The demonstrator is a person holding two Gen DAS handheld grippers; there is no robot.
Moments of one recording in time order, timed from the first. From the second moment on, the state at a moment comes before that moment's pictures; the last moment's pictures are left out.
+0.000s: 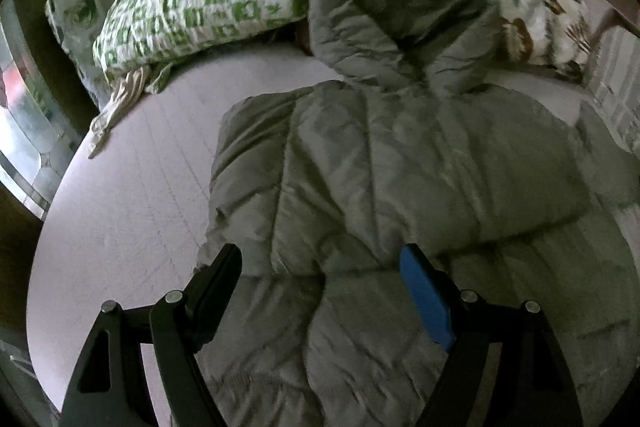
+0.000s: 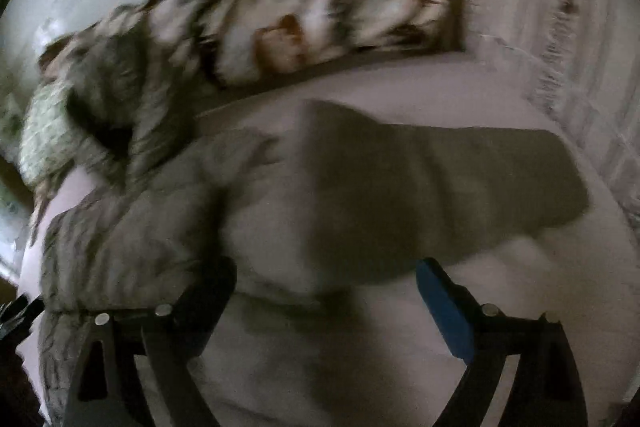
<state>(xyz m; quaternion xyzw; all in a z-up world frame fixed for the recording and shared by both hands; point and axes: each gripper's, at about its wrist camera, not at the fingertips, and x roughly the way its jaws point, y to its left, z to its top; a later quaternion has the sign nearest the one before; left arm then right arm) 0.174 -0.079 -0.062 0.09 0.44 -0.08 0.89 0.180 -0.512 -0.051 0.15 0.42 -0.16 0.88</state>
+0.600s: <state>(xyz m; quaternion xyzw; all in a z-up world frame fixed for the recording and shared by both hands) 0.150 -0.087 -0.067 0.11 0.45 -0.07 0.88 0.134 -0.750 -0.088 0.29 0.43 -0.33 0.79</state>
